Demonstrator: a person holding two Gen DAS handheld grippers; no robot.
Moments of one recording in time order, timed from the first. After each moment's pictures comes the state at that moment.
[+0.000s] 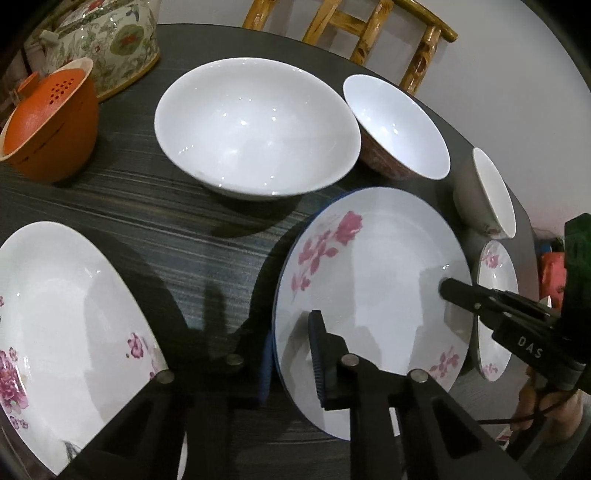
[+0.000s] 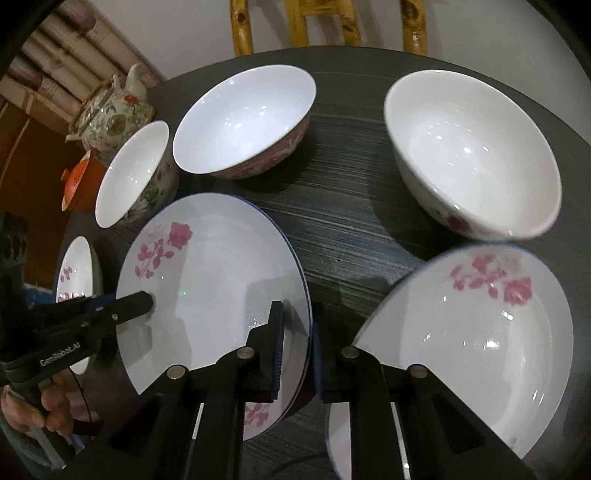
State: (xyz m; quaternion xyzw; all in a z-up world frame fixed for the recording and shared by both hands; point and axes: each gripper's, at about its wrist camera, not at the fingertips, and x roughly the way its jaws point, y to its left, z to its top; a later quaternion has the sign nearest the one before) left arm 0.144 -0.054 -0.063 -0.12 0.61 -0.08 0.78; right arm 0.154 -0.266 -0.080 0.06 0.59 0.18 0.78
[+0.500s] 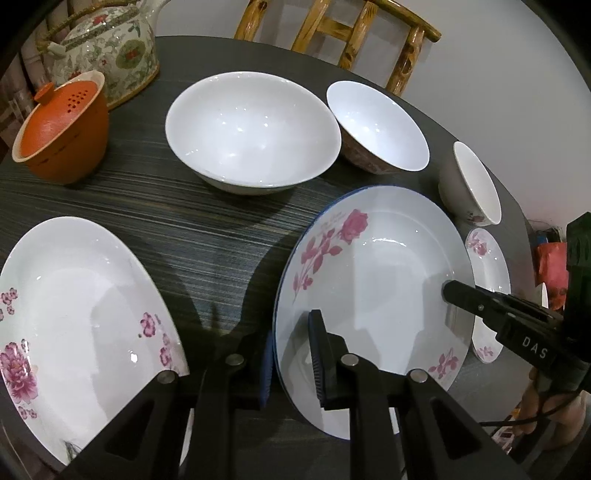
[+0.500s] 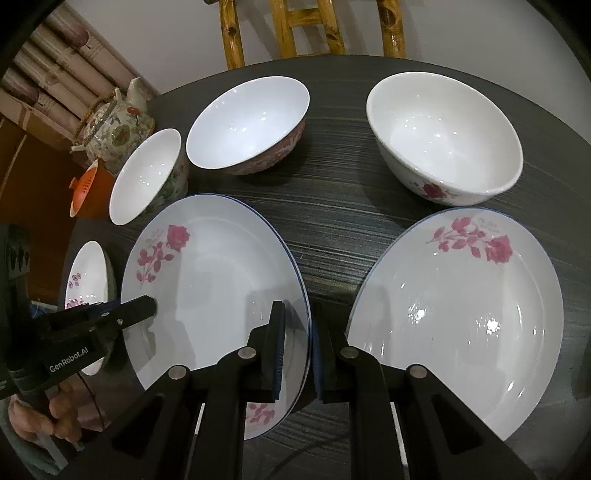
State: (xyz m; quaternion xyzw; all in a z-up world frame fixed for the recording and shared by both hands) left arm 0.133 -0.050 -0.048 -0.11 0.60 -0.09 0.78; right arm 0.132 -0.272 -0.060 0.07 0.59 0.16 0.79
